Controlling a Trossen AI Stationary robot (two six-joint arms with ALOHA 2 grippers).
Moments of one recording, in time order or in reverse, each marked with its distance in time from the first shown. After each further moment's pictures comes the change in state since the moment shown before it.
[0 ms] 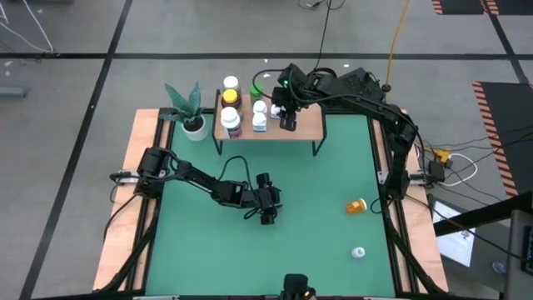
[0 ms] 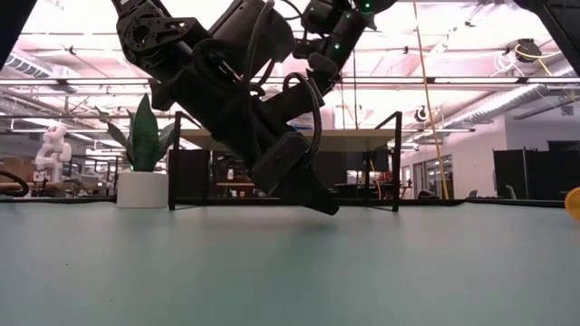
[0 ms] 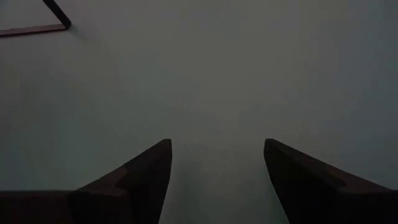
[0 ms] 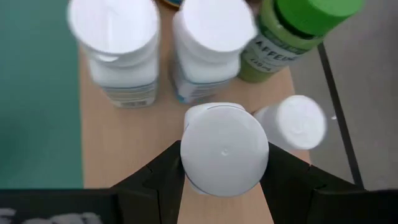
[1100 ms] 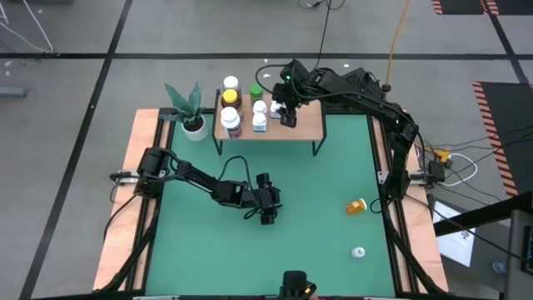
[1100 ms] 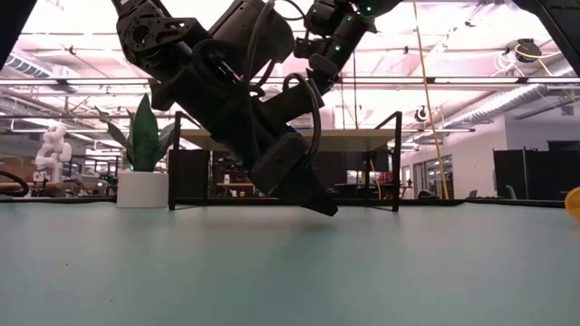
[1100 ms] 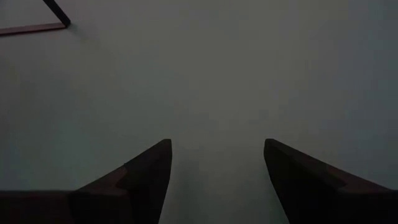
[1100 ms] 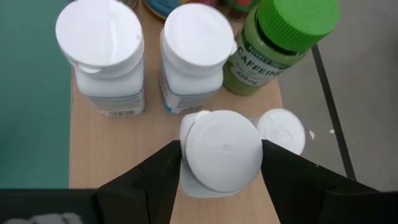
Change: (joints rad) left arm 0.000 0.000 0.000 -0.005 0.000 0.001; right arm -0.030 0.000 0.000 0.043 -0.044 -0.046
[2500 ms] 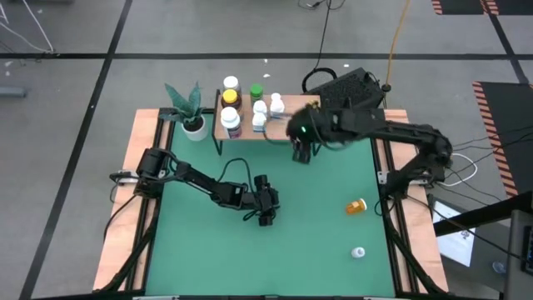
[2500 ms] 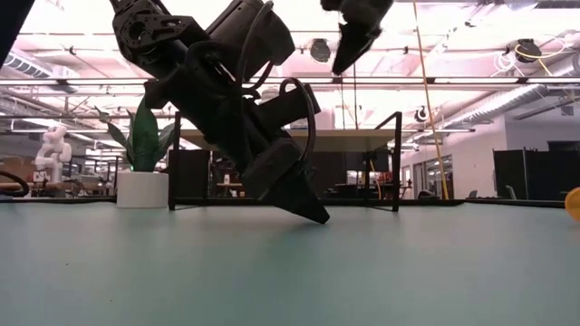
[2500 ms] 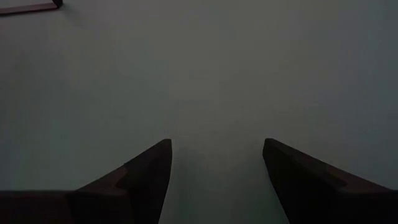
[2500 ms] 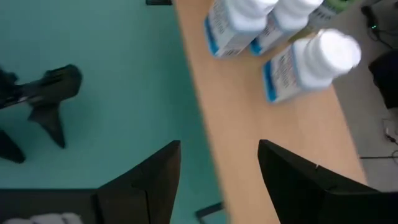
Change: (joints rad) left arm -0.023 0.000 0.001 -0.065 -0.007 -0.041; right arm 0.358 -0.320 -0.290 -0.099 0.367 0.355
